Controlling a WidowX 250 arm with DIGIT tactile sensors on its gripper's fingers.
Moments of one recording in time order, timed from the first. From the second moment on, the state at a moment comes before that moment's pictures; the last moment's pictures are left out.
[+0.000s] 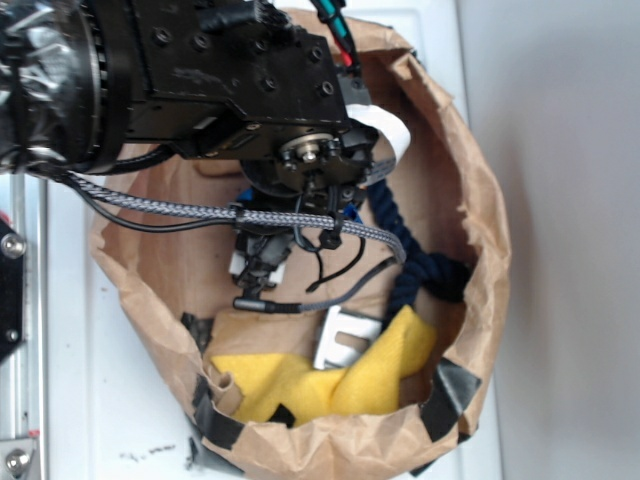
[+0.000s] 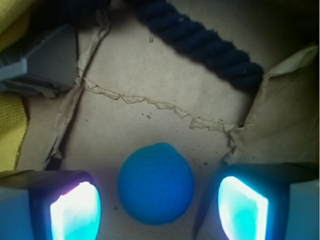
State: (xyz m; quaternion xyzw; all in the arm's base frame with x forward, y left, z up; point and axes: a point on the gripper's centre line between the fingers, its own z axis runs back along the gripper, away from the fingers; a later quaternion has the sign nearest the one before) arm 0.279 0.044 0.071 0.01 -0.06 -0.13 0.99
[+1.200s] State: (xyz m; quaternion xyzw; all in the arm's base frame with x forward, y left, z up) arm 0.286 0.027 0.036 0.01 -0.05 -0.13 0.99
